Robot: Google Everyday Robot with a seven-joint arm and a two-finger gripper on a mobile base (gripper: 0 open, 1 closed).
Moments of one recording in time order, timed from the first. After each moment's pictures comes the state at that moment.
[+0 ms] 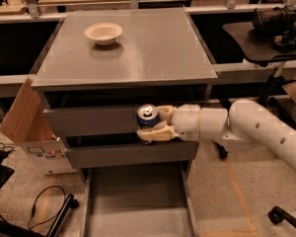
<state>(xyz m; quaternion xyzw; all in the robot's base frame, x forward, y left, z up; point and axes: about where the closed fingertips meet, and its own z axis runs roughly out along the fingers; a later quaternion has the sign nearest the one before) 0.555 -0.009 0.785 -0.50 0.59 0.35 0.53</state>
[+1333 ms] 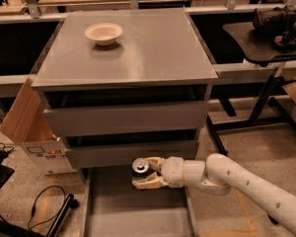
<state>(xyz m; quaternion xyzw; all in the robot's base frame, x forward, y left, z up) 0.515 0.017 0.579 -0.50 0.58 0.40 0.51</state>
